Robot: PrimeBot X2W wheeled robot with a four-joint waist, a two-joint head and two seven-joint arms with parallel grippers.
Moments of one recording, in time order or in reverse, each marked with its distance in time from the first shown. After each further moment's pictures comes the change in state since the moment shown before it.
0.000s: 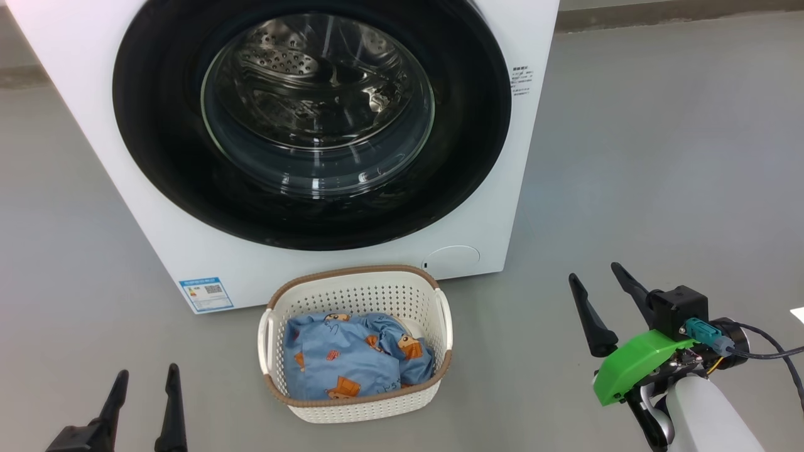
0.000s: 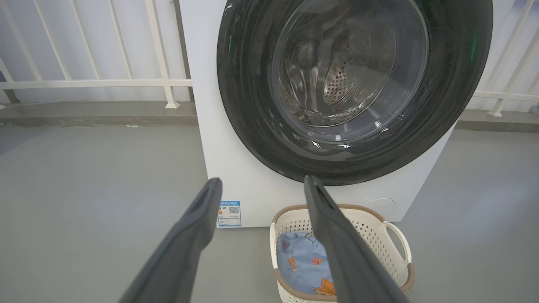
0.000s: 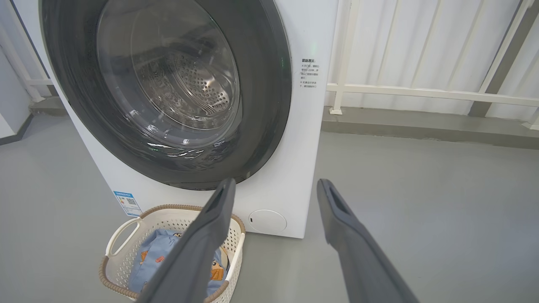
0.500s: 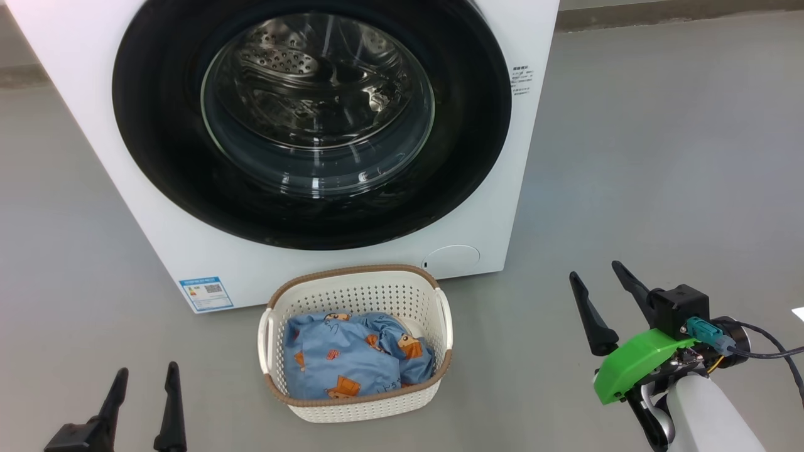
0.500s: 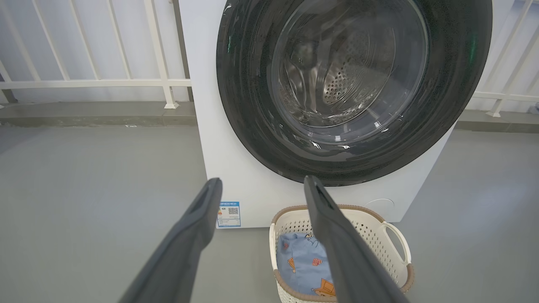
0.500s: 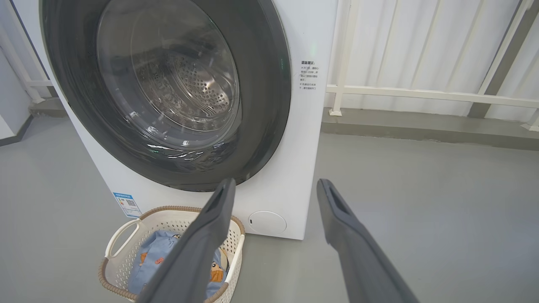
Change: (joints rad) left arm -0.008 0.001 0.007 0.010 0.000 -0.009 0.000; right arm 0.000 0.000 -0.002 -0.006 0.000 0.000 0.000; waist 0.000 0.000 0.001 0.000
